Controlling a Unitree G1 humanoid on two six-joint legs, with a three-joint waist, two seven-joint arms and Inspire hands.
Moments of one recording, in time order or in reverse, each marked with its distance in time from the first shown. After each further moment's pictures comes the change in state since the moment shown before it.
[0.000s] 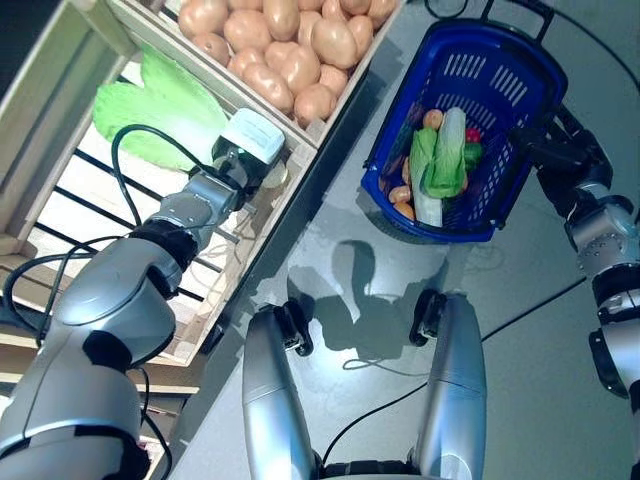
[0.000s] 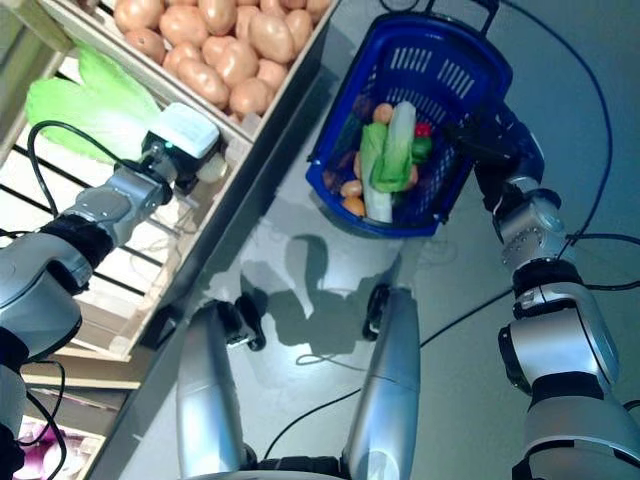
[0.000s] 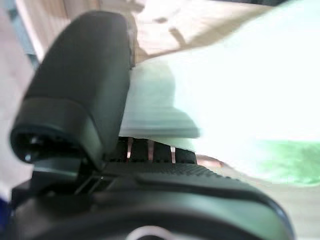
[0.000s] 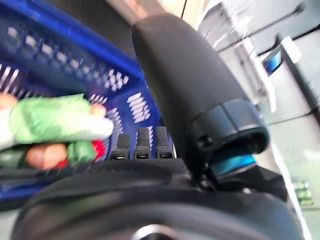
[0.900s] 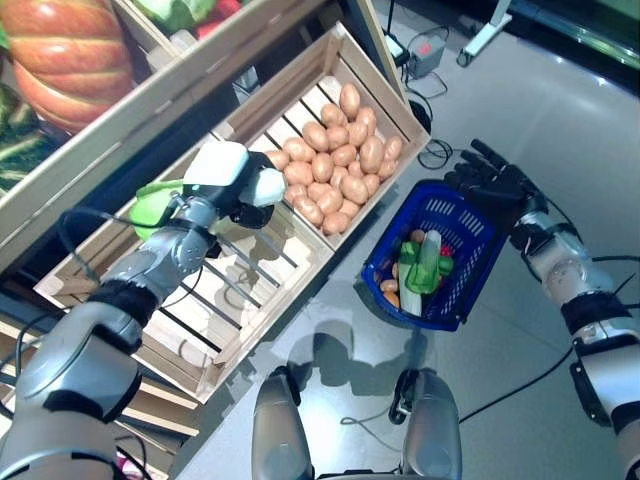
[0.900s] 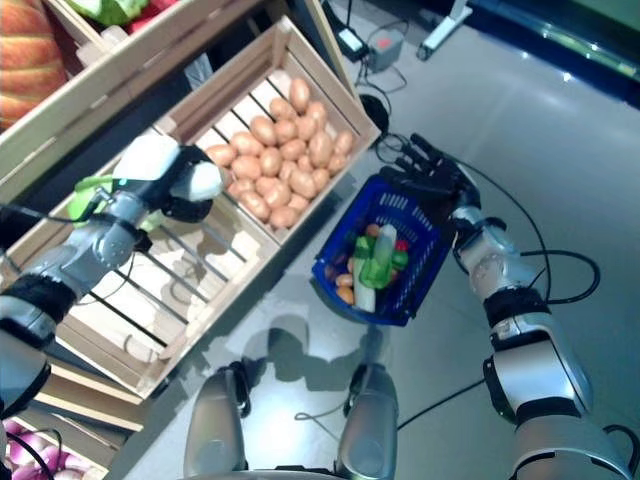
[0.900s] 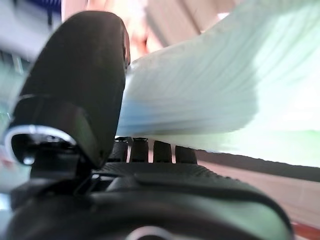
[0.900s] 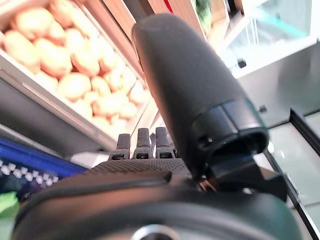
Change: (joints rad) left arm 0.489 0.148 0.594 -0.316 -0.506 -0.254 0.071; right arm 0.281 0.095 -0.088 -0.347 -0.198 0.117 0.015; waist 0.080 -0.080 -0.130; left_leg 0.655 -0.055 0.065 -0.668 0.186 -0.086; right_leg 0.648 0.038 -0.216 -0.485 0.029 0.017
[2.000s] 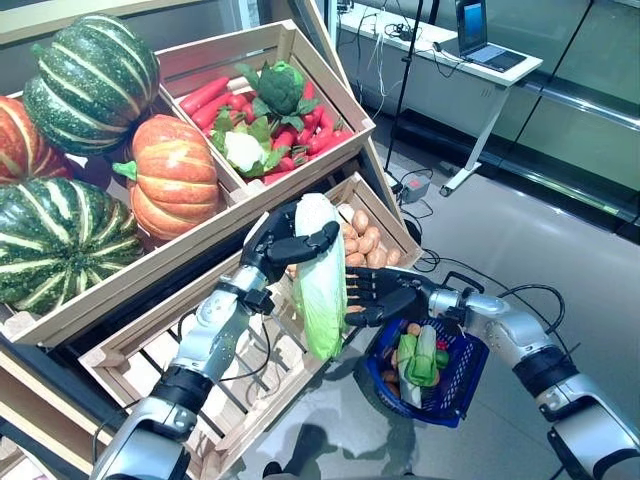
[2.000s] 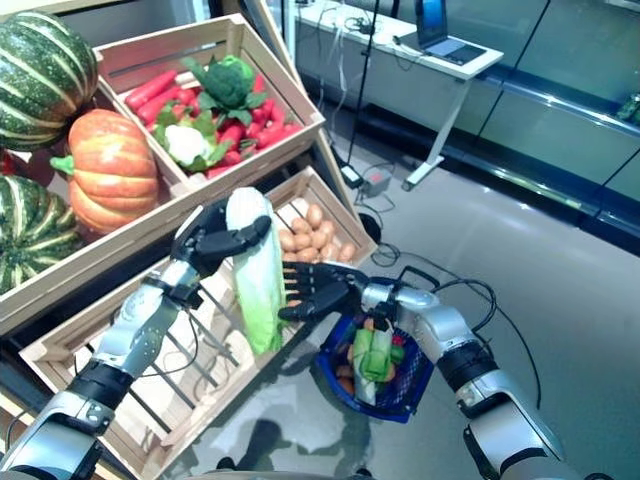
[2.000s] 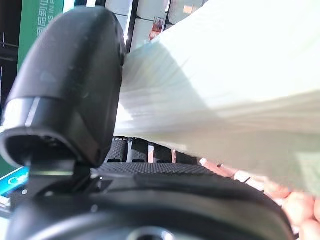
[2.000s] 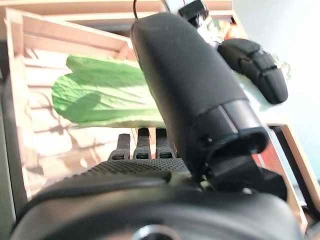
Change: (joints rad) left arm 0.400 -0.317 0.269 -0.378 -0.890 0.139 -0.530; right arm 0.224 0.113 0.187 -0.389 -0.275 0.324 0.363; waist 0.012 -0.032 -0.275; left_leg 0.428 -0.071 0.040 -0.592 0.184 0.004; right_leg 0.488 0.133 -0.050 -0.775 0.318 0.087
